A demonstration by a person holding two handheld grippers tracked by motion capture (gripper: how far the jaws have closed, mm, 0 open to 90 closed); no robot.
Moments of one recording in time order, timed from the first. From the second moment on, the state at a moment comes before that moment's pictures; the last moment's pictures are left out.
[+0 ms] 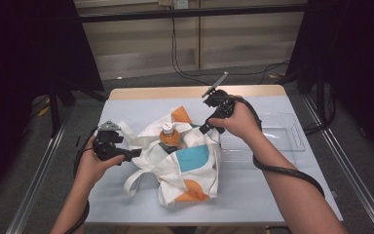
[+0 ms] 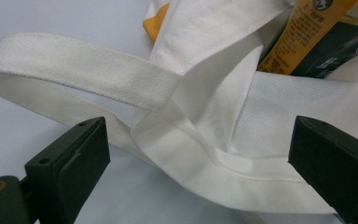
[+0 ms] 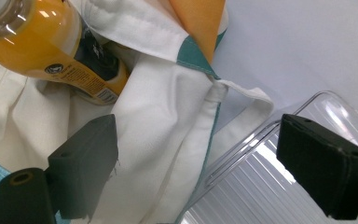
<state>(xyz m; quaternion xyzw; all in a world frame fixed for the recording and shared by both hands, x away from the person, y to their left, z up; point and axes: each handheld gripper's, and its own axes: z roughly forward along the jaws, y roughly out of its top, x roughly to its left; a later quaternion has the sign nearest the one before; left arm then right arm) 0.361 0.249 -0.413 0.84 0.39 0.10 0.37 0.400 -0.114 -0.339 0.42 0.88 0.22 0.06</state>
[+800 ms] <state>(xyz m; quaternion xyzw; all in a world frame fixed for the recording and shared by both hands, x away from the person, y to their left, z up) 0.360 0.251 -0.411 0.84 0.39 0.10 0.37 0.405 -0.098 -0.329 0.39 0.91 0.17 0.03</state>
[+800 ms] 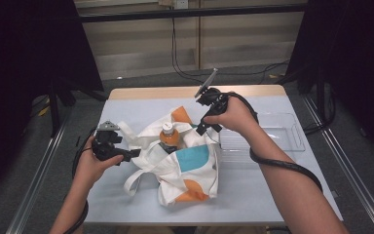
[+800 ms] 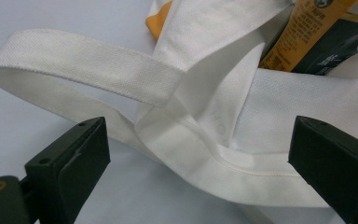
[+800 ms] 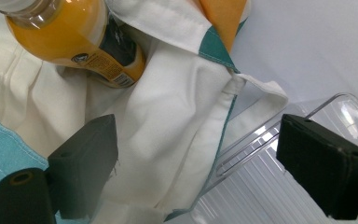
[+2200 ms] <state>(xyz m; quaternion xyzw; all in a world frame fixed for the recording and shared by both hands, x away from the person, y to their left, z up) 0.357 0.257 -0.409 0.84 0.40 0.10 0.37 0.397 -0.061 -0.305 0.32 0.93 0.17 0.02</state>
